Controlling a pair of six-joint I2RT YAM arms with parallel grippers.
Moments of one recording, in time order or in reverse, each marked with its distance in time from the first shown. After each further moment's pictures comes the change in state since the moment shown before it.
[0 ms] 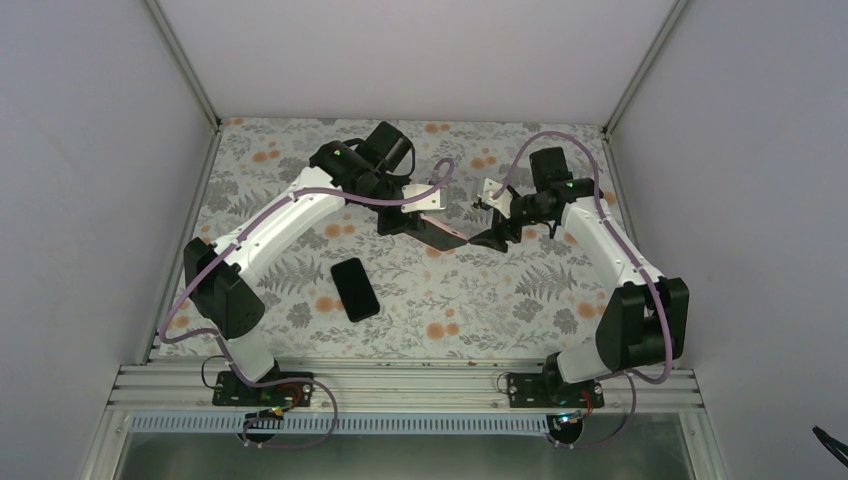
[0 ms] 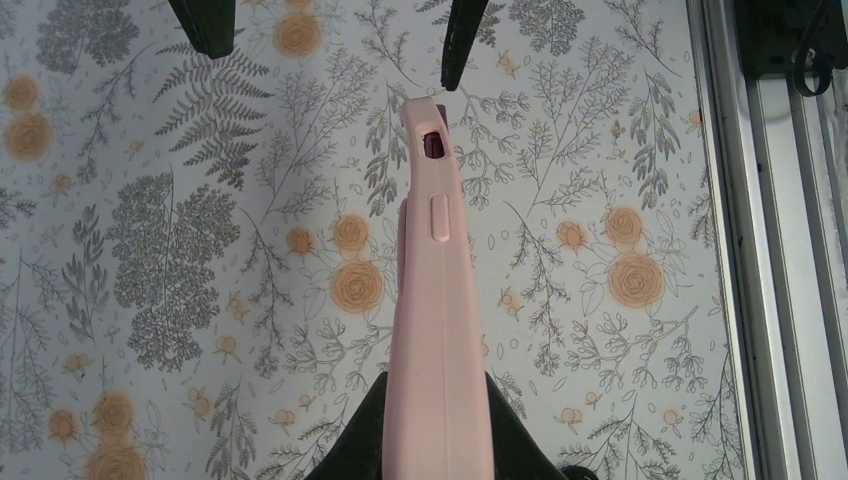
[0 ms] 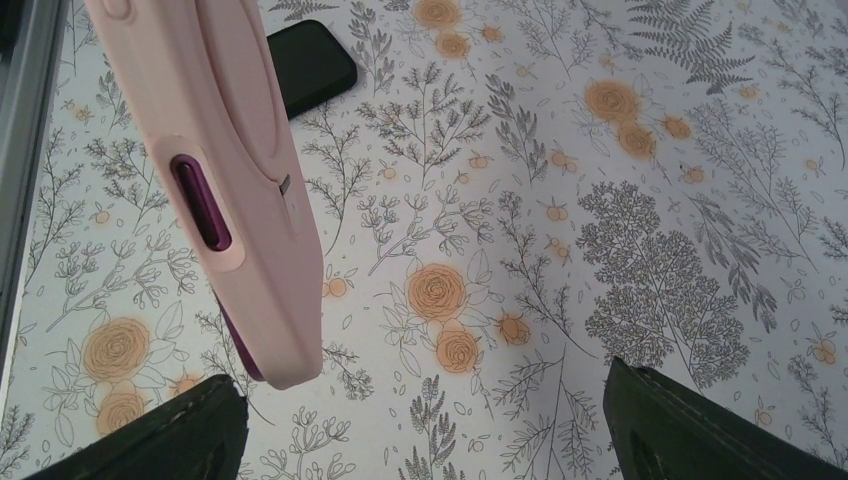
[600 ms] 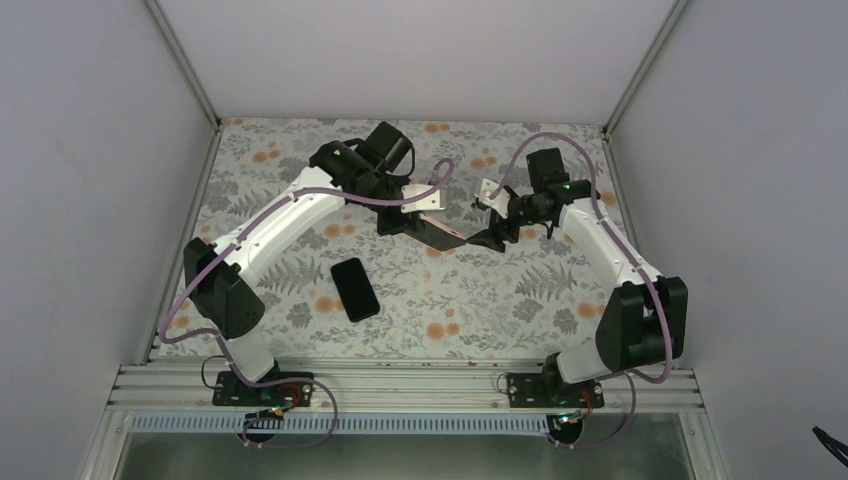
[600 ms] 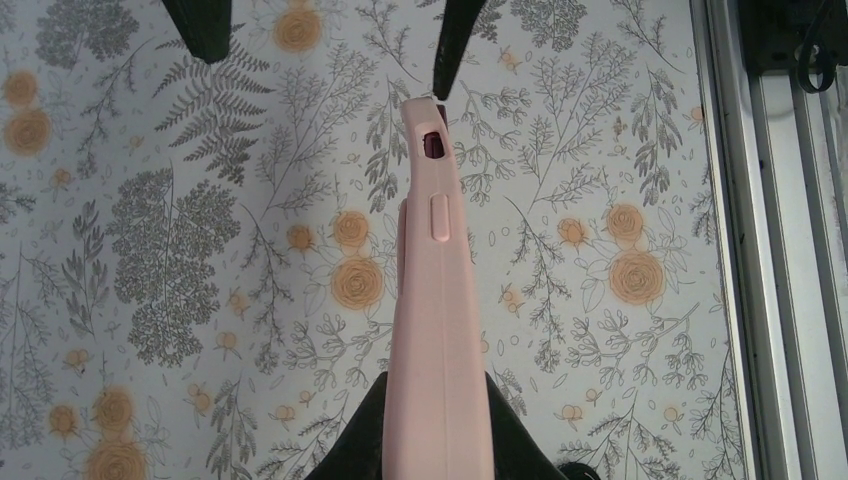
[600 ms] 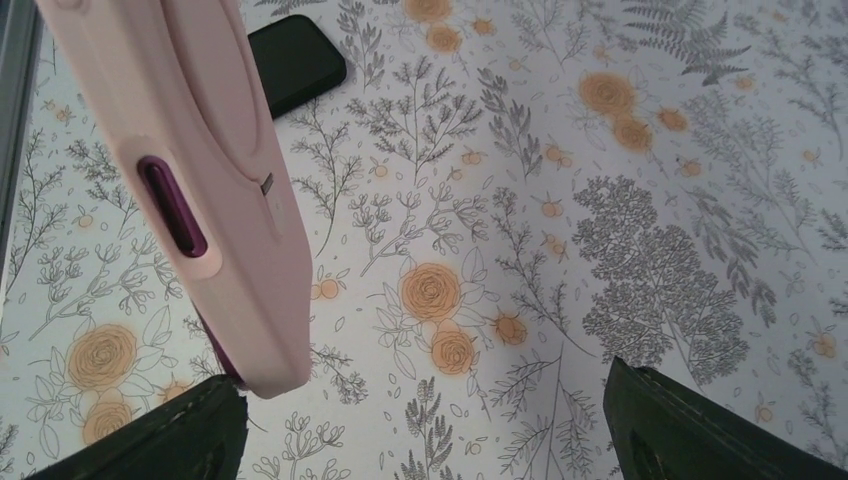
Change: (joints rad) left arm 0.000 0.000 0.000 -0.003 -0.005 0.000; right arm 0.022 0.001 -0.026 0.047 0.029 0.040
